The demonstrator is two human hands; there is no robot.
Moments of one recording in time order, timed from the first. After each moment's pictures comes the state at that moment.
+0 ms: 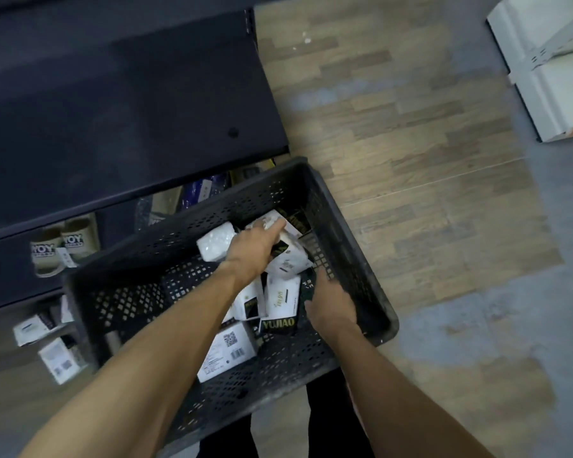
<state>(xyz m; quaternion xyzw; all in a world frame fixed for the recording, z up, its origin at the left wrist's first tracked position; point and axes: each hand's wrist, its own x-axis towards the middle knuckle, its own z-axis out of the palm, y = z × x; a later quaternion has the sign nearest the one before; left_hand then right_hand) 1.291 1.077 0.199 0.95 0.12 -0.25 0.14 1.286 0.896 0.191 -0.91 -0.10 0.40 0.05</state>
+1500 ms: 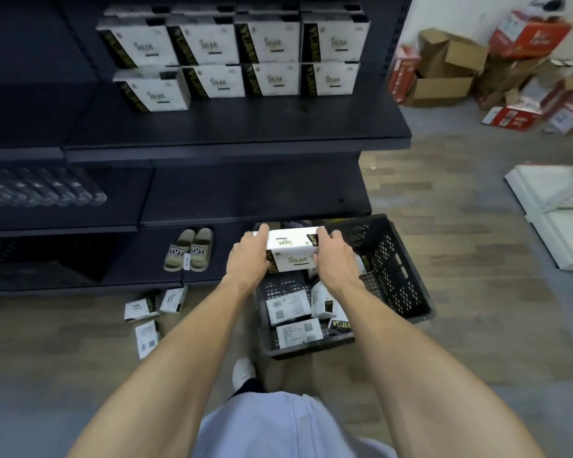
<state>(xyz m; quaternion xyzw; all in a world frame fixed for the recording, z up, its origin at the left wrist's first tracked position) 0.980 1.142 0.477 0.92 0.34 -0.01 0.19 1.089 1.007 0.483 -0.92 -0.34 0.11 0.13</state>
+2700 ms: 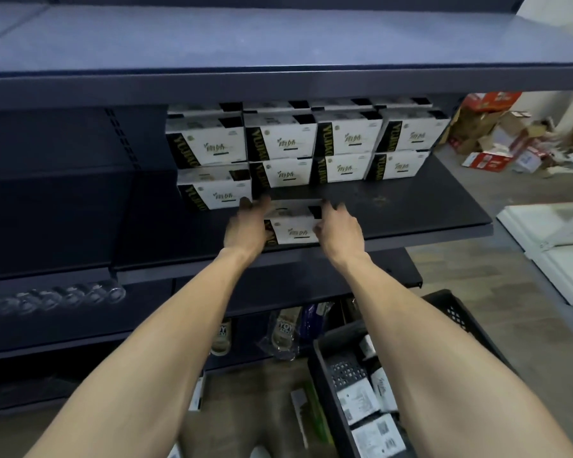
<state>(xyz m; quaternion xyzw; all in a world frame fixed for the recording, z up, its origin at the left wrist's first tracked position) 1.045 1.505 0.562 0.94 0.27 0.10 0.20 1.143 1.356 0.573 -0.94 -0.31 -0.01 0.13</state>
